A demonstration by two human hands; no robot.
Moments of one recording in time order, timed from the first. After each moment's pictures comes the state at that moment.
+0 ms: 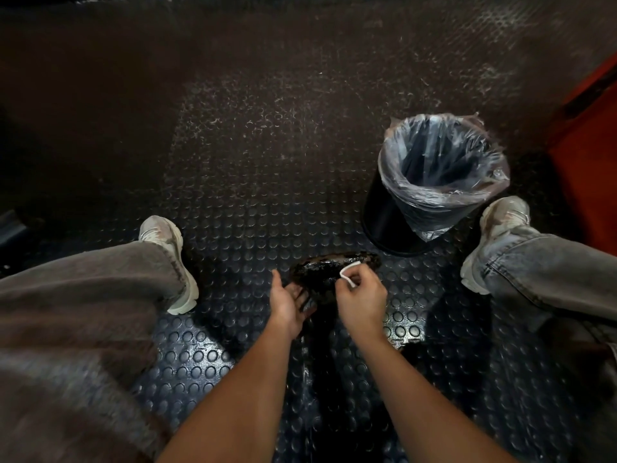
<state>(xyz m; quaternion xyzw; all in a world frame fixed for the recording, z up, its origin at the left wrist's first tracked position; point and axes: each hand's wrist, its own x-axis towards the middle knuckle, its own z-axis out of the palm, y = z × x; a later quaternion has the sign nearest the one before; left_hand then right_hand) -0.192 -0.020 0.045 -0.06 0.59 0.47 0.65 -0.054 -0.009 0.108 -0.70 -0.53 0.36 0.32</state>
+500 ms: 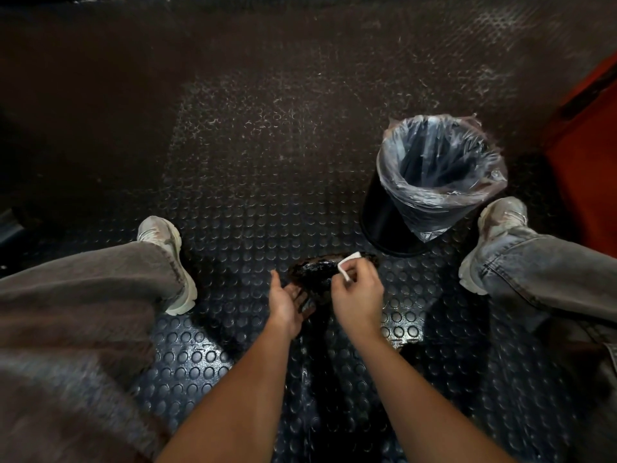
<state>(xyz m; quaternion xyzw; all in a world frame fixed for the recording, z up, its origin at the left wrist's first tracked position) -0.190 -0.020 0.045 -0.06 0.59 0.46 0.66 -0.061 -0.006 0.116 -0.67 -0.55 0.35 0.35</state>
